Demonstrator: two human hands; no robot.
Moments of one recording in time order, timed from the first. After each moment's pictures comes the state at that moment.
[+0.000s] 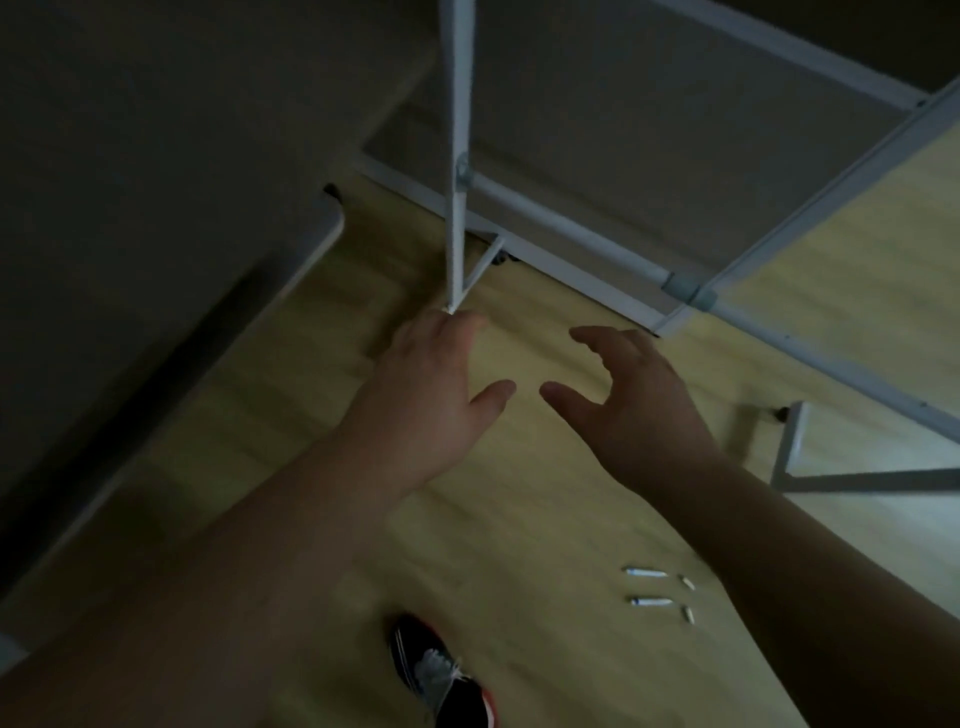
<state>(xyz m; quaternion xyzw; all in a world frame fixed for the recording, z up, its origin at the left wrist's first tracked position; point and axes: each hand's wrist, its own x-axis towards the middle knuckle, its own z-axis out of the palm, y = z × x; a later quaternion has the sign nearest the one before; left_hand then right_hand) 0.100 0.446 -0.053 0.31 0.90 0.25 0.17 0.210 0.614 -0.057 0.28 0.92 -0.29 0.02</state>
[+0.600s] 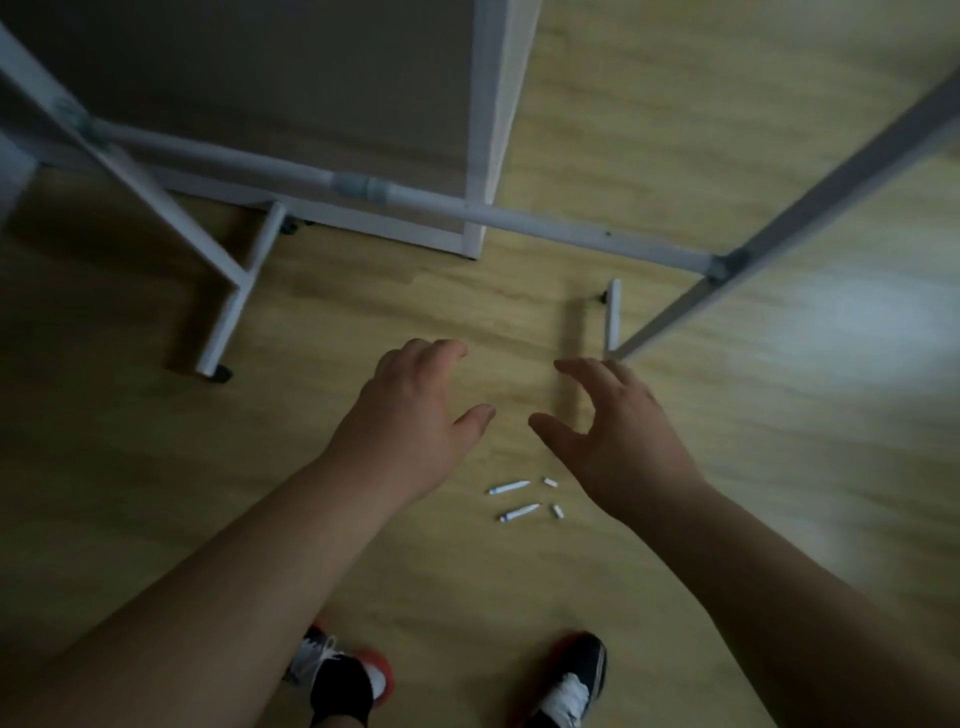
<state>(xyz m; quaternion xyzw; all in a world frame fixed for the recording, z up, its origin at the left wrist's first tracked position) 0.369 0.664 -0.118 0.44 0.85 0.18 0.23 0.532 0.787 -0.102 0.42 0.86 -0.29 0.02</state>
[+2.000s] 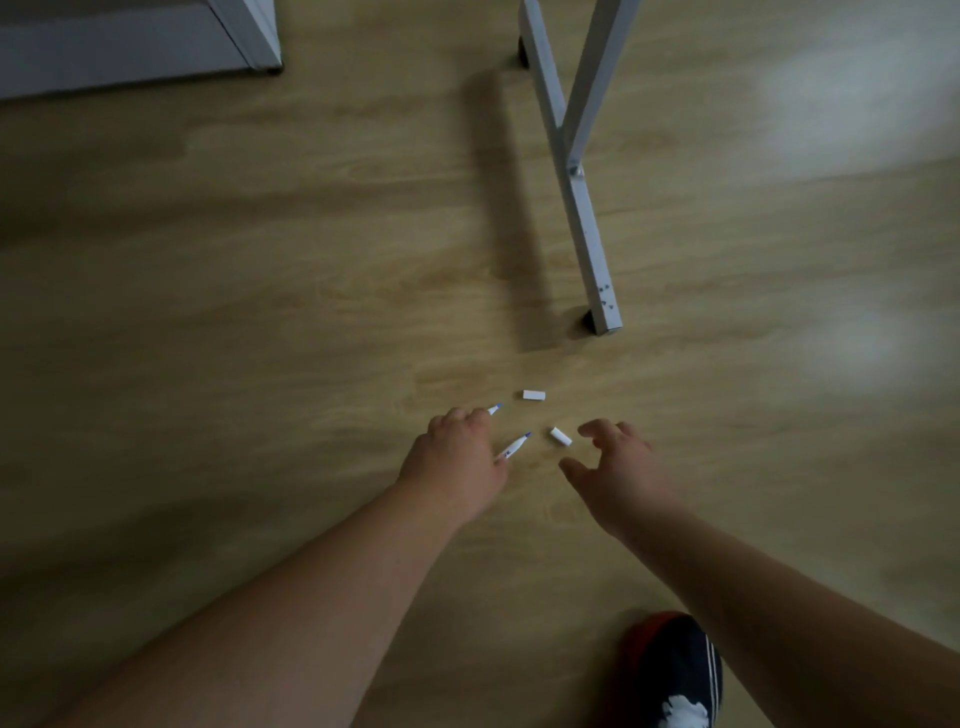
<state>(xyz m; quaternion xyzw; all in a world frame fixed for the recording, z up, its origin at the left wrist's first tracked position) 0.530 0.716 -0.624 0.52 0.76 -0.07 0.38 0.711 0.764 -0.617 0.65 0.65 -0.37 0.14</state>
